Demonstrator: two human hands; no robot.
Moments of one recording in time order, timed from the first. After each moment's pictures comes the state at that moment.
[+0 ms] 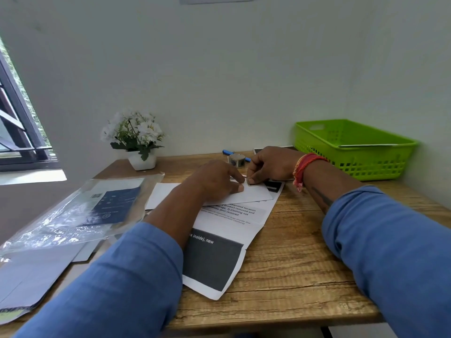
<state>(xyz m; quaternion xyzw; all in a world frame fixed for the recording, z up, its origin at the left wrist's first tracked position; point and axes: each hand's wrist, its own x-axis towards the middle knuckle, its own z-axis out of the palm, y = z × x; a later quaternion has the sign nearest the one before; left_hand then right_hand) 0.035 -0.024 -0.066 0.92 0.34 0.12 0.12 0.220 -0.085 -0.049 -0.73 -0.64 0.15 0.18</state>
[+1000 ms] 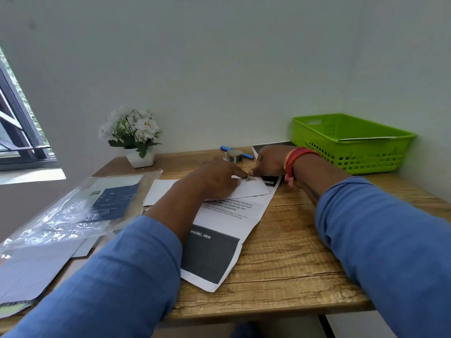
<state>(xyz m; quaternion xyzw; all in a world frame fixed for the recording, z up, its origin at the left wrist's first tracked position) 0.042 -0.027 -0.067 0.95 0.31 0.05 0.04 0.218 -0.076 -0.054 -0.82 -0.57 0.05 0.03</state>
